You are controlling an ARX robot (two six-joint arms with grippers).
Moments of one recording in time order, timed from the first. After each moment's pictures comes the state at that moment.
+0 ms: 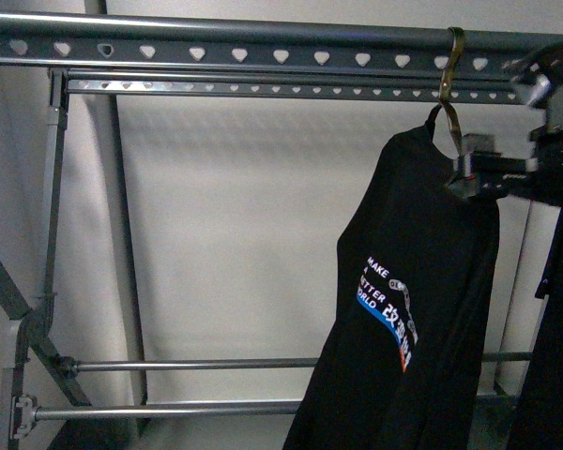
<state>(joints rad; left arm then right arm) 0.00 0.32 0.02 0.33 0.00 0.00 0.05 1.74 1.23 0.24 -0.14 0.04</state>
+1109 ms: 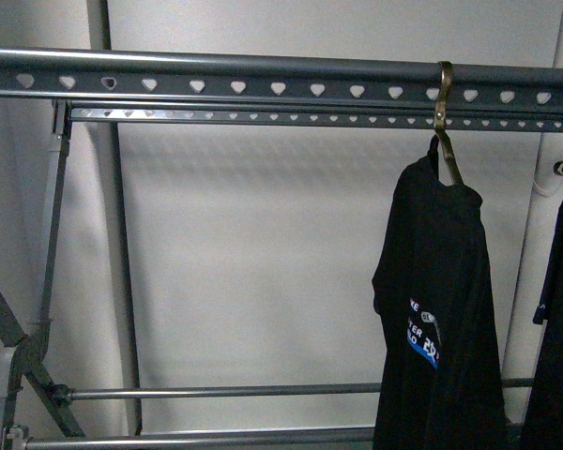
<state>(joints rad) 0.00 0.00 0.02 0.00 0.00 0.00 0.00 0.13 0.01 0.12 0.00 0.00</state>
